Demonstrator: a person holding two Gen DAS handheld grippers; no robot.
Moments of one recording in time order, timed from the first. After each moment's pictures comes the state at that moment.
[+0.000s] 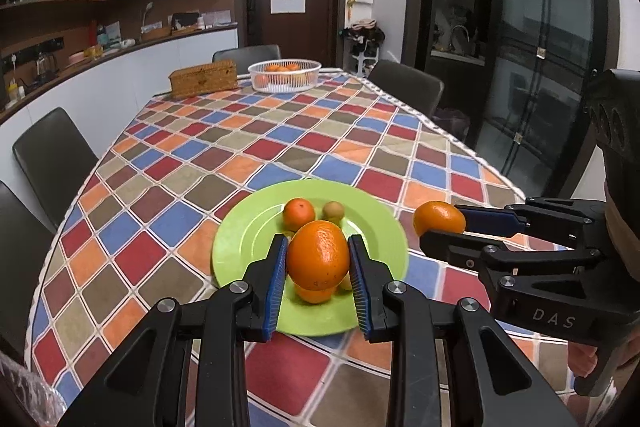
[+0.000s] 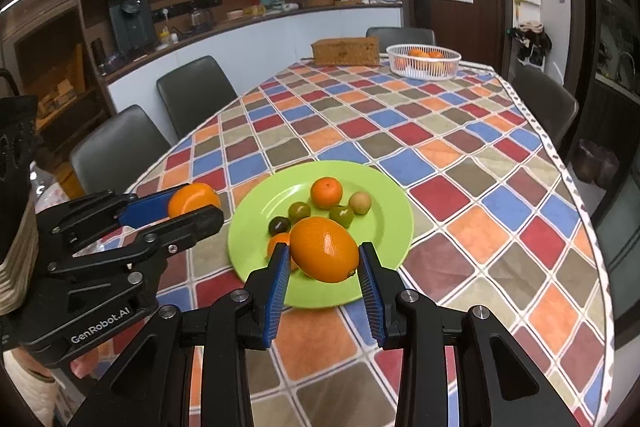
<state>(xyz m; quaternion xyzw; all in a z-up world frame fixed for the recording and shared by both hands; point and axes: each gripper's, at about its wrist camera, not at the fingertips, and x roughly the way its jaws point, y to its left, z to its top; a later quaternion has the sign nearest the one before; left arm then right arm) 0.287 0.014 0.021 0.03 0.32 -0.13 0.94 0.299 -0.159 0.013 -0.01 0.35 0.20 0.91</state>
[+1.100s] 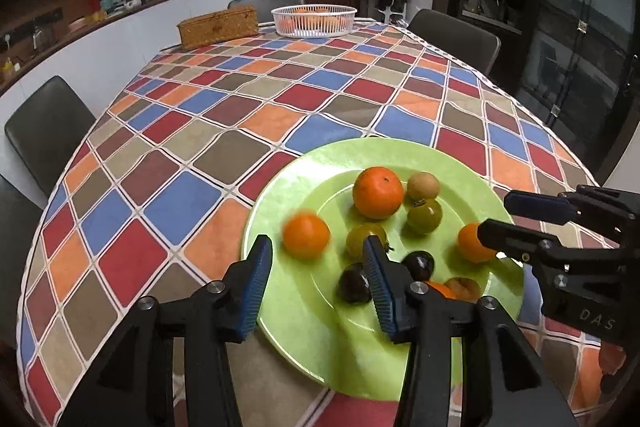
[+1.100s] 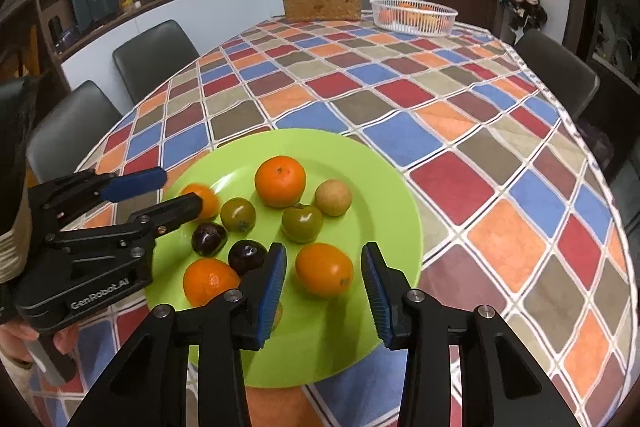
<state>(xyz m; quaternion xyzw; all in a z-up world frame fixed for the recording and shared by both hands) 0.378 0.044 -0.045 0.05 0.39 -0.09 0.91 0.385 -0.135 -0.049 -0.03 0.41 0.16 0.90</state>
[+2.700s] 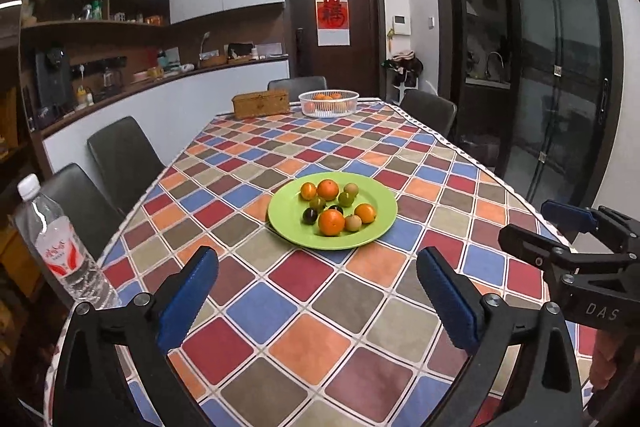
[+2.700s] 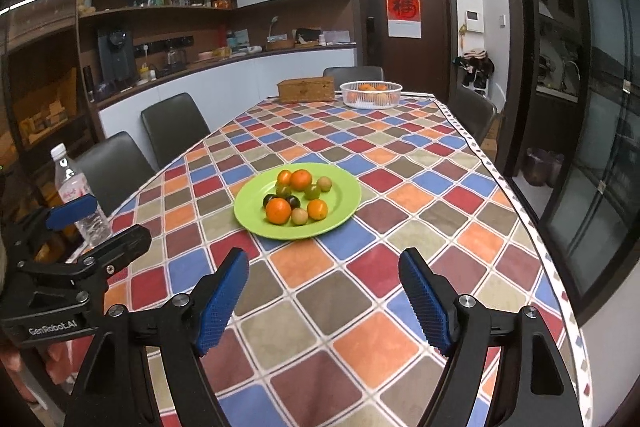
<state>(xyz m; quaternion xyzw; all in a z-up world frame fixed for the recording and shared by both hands) 0.104 0.008 0.054 0.04 0.25 -0.03 0.97 0.132 -0.199 0.036 0.00 0.27 0.12 0.95</state>
